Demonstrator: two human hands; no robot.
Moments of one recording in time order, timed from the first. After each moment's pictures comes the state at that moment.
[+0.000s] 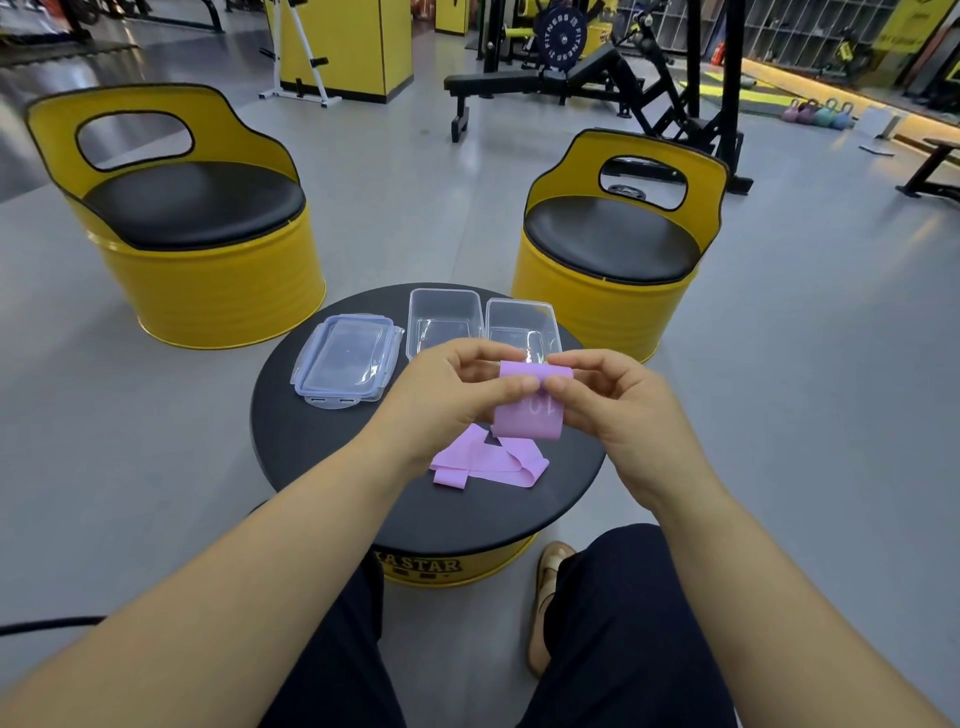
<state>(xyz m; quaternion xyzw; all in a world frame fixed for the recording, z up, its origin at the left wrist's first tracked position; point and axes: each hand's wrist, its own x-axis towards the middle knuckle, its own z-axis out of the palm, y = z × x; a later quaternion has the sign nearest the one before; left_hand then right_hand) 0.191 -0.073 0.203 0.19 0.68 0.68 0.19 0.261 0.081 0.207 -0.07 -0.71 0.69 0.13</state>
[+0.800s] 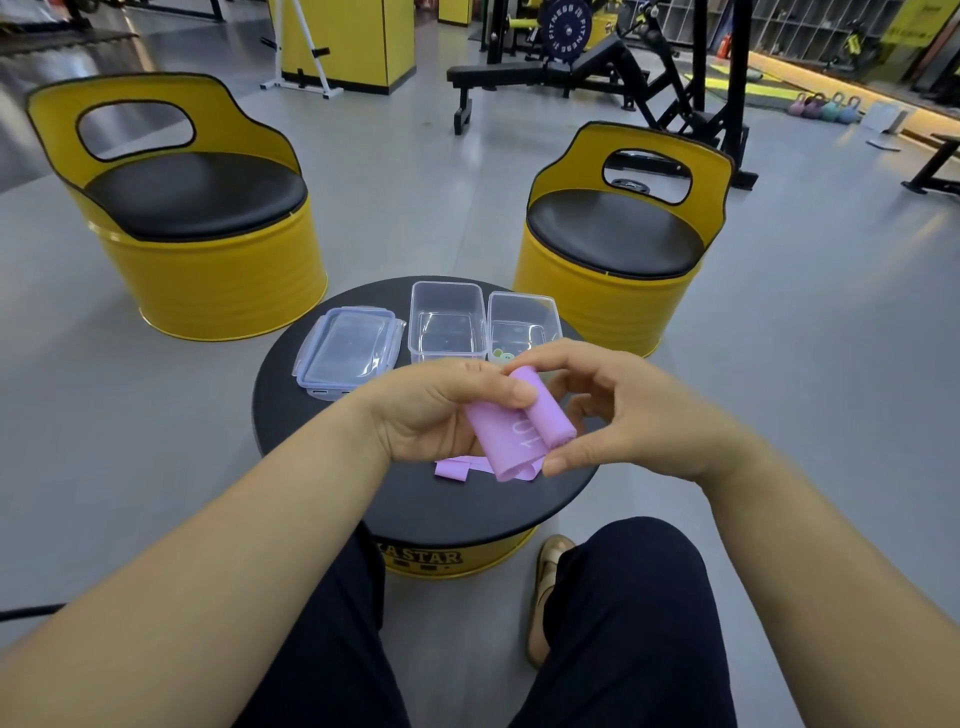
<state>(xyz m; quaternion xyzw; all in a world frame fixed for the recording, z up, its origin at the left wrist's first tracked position) 0.176 -0.081 0.209 0.28 0.44 0.65 0.55 0.267 0.091 0.241 0.14 -0.85 0.50 -0.08</state>
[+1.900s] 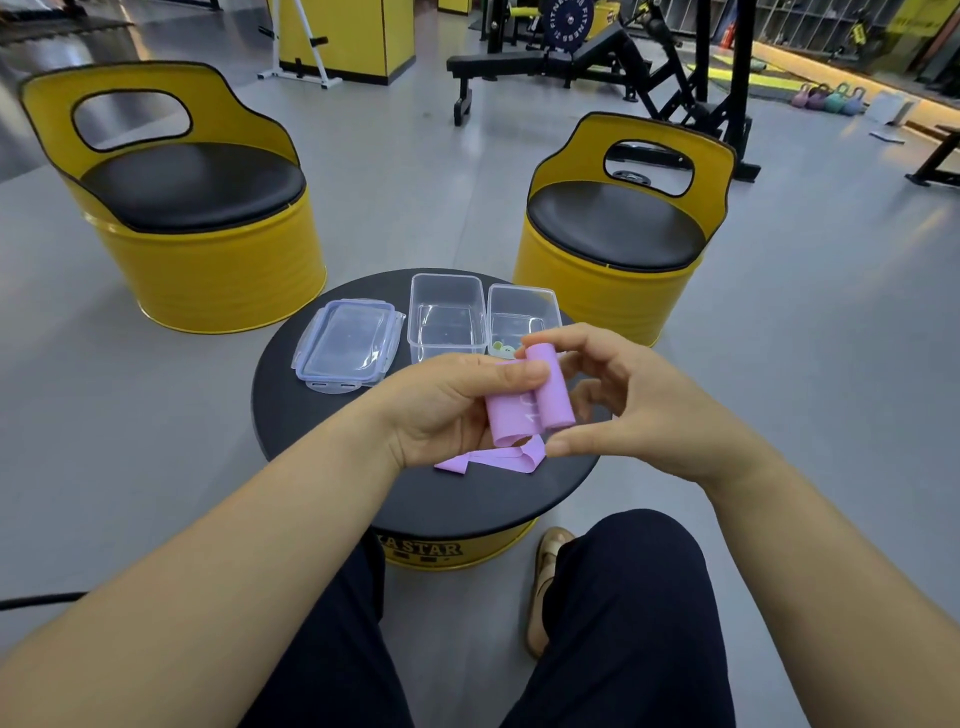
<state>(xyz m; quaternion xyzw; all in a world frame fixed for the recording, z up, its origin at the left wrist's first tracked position) 0.196 -0.075 0.213 0.16 0.46 0.72 0.50 0.273 0.090 0.236 0.12 -0.83 0.54 -0.02</state>
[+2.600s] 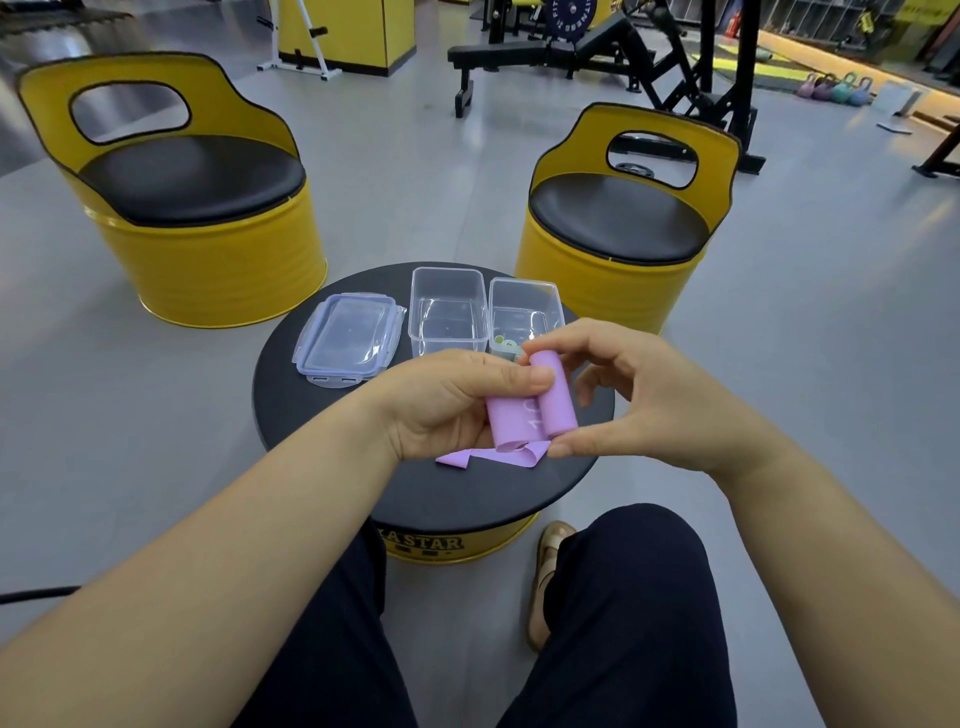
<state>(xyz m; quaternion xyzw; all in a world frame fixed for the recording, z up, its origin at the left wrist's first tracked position) 0.195 -0.076 0.215 0.16 0.52 0.68 0.49 0.271 0.098 0.238 0.16 -0.88 0.44 0.01</state>
